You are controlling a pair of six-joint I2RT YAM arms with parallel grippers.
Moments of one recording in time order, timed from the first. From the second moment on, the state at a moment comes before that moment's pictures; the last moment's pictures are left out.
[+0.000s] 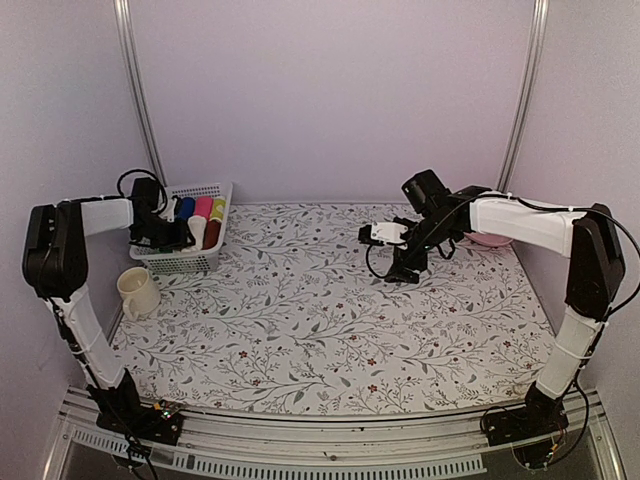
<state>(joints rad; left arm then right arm) 0.06 1.84 1.29 -0.43 0.24 -0.06 0.60 1.79 1.43 -0.65 -0.17 -0.86</state>
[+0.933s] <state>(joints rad) 0.11 1.85 1.23 -0.27 0.68 -0.12 0.60 1.79 1.43 -0.65 -0.17 -0.86</state>
